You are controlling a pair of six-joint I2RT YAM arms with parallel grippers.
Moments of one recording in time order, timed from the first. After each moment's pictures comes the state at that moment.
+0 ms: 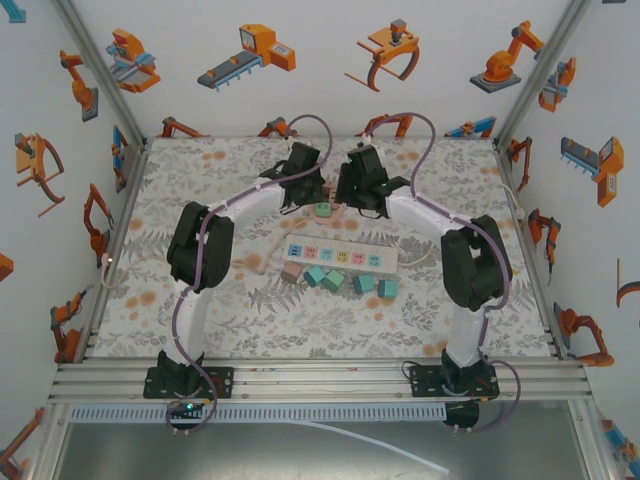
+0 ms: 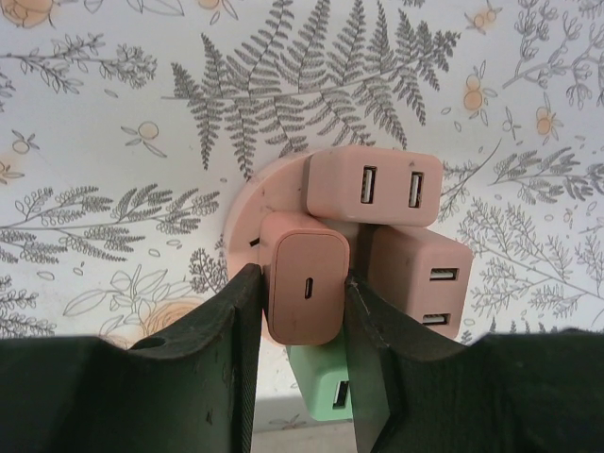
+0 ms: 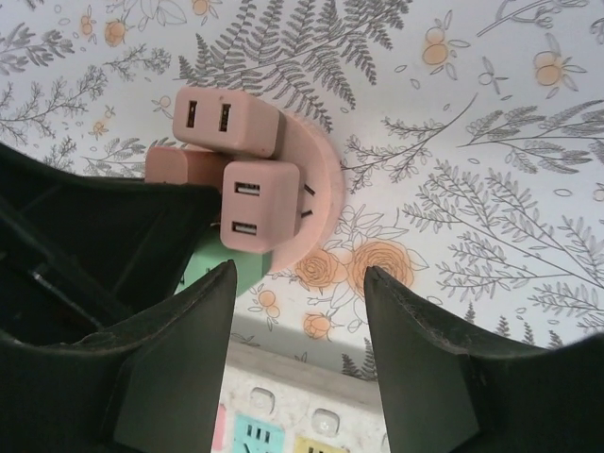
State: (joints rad) left arm -0.63 2.18 1.72 -0.34 -0.12 -0.56; right arm 0.52 1.92 1.44 -0.28 0.10 0.56
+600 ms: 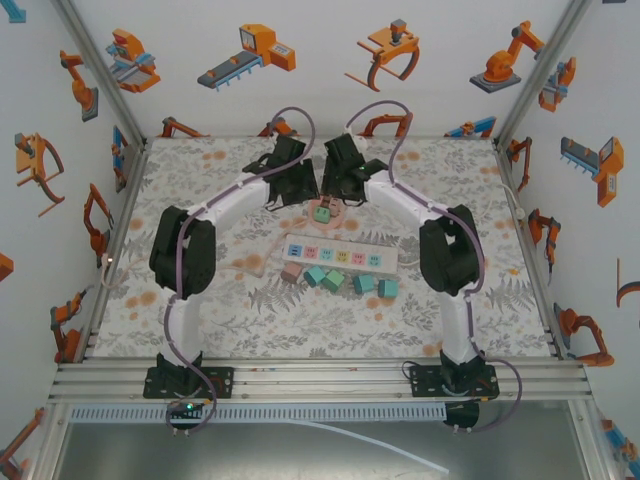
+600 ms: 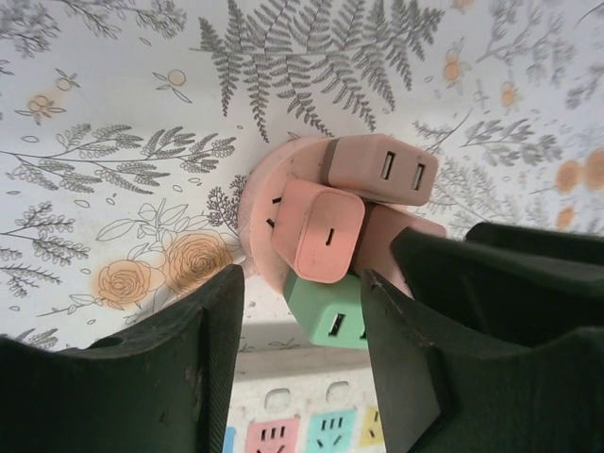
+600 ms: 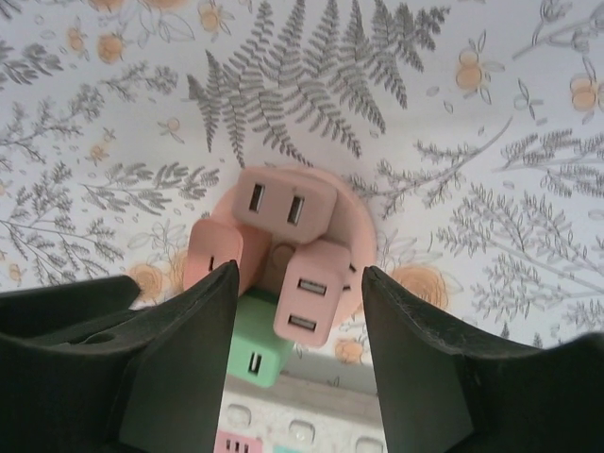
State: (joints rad) left arm -0.58 2.04 1.67 -0.43 -0.04 -0.62; right arm 0.58 2.10 1.77 -0.53 0.21 0.59
